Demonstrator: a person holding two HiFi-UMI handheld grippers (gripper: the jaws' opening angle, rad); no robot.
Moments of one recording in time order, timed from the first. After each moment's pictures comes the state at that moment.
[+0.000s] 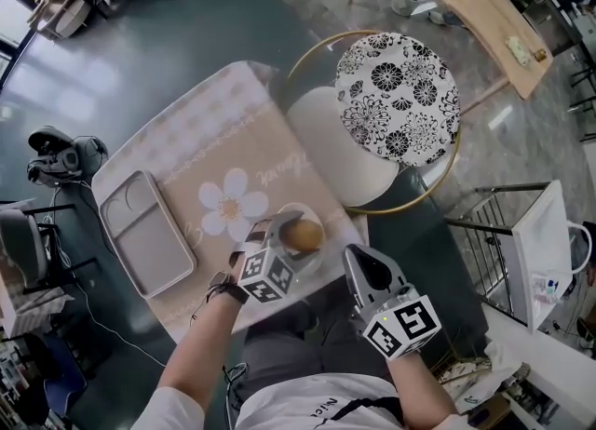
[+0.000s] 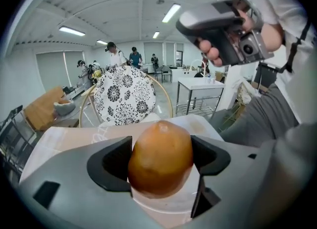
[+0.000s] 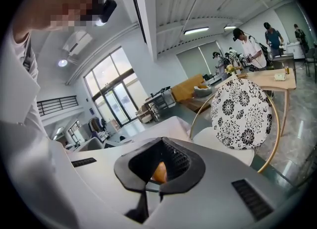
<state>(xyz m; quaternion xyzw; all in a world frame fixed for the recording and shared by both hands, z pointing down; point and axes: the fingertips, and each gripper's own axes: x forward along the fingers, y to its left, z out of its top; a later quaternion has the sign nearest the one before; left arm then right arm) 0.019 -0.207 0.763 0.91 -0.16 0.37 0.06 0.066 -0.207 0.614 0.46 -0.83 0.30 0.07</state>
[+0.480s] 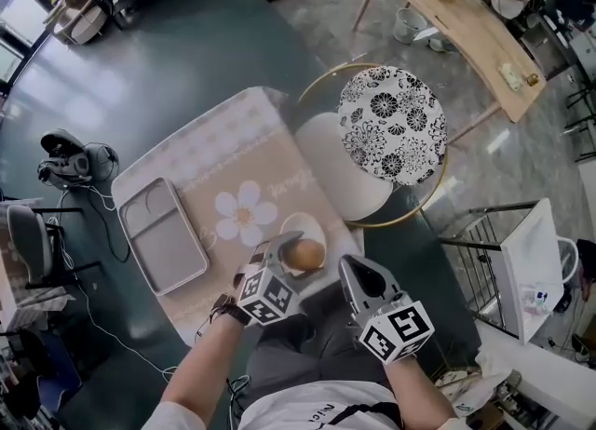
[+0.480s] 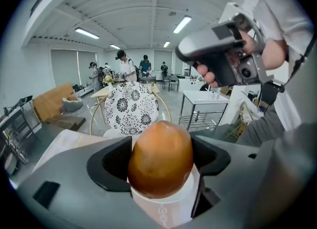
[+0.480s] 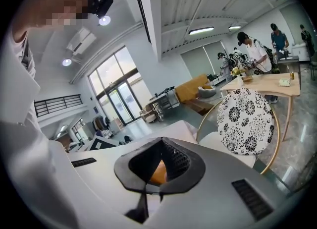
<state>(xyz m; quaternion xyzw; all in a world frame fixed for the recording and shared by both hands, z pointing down) 0.011 -0.187 0.678 0.92 -0.20 0.33 0.09 0.051 -0.195 0.558 0.45 -0.84 0.30 0.07</state>
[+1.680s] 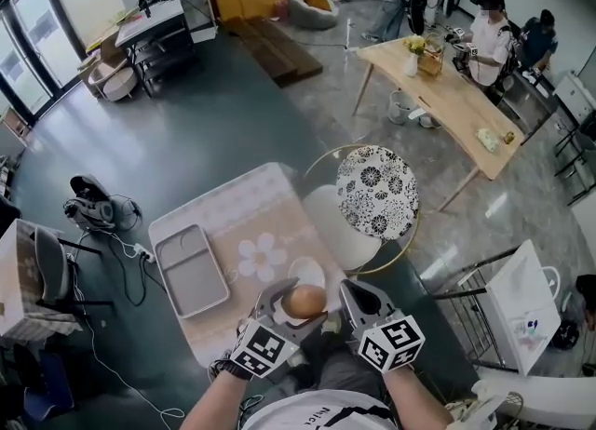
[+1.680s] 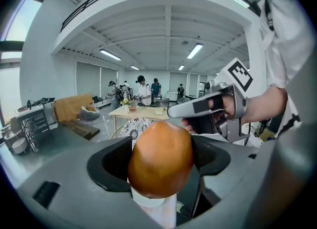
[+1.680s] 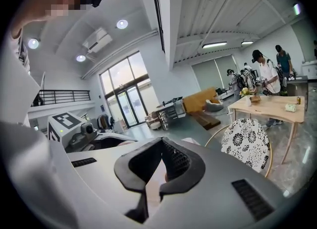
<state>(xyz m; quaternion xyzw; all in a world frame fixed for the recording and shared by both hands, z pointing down) -0.007 -0.138 0.466 0.93 -0.31 0.20 0.10 0.047 -0.168 0.444 0.44 -0.87 0.22 0.06</state>
